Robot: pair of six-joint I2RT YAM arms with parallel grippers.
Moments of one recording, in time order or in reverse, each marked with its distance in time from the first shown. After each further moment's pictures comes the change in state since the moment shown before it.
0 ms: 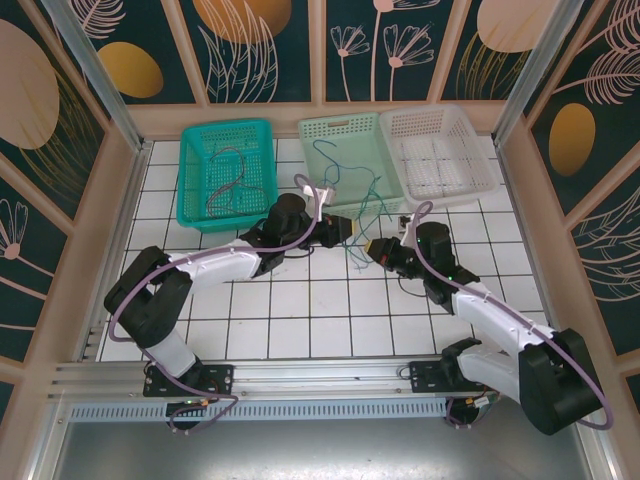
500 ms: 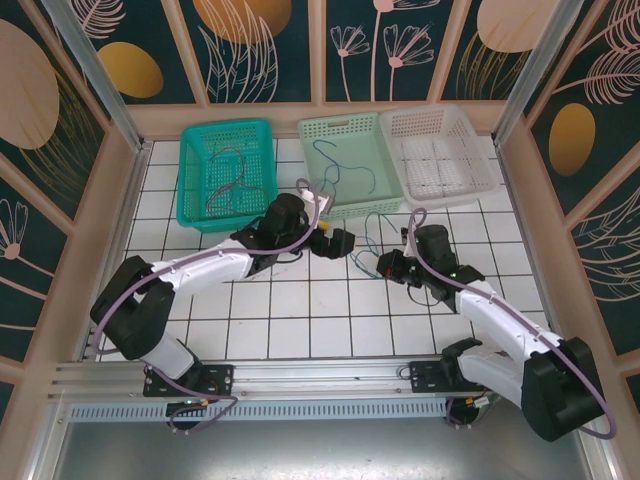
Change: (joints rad) left arm 0.000 -0.076 0.041 -0.309 -0.051 0.223; right arm -0.011 -0.023 0.052 -0.351 0.075 -0.201
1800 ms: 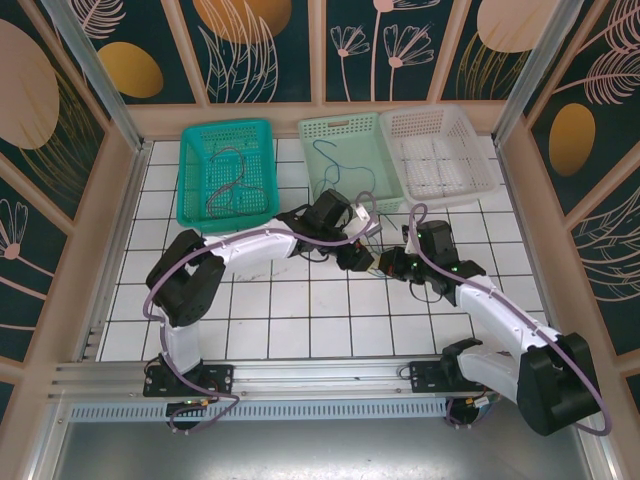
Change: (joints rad) left arm -0.093 0.318 0.352 -0.347 0.262 0.387; right arm -0.040 0.024 0.030 -0.027 -0.043 -0.035
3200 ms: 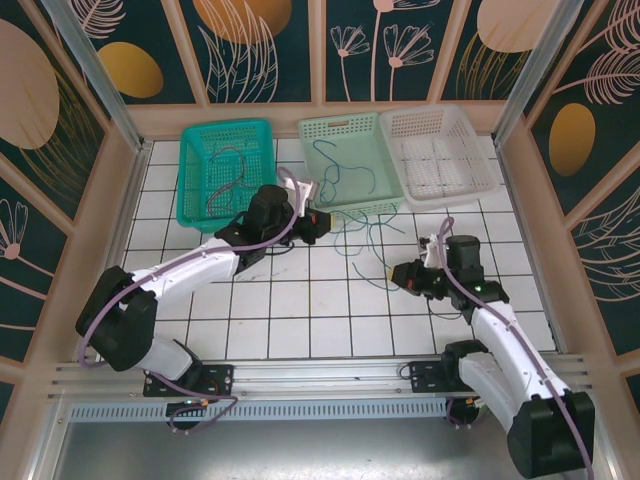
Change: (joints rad) left arm 0.147 -0.409 -0.386 0.399 -0.206 -0.481; right arm -0.179 -0.232 -0.084 -0.160 -0.304 -0.048
